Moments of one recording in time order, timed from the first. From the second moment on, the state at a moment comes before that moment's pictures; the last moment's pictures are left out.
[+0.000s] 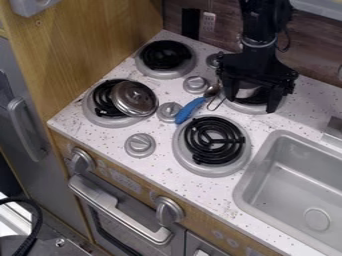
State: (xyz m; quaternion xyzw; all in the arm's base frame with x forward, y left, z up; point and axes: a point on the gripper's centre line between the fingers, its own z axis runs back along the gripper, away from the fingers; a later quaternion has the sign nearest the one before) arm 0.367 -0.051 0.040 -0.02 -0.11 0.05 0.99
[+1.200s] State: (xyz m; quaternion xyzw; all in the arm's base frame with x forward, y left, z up) arm 0.523 -0.061 -0.003 0.02 -0.22 -0.07 0.97
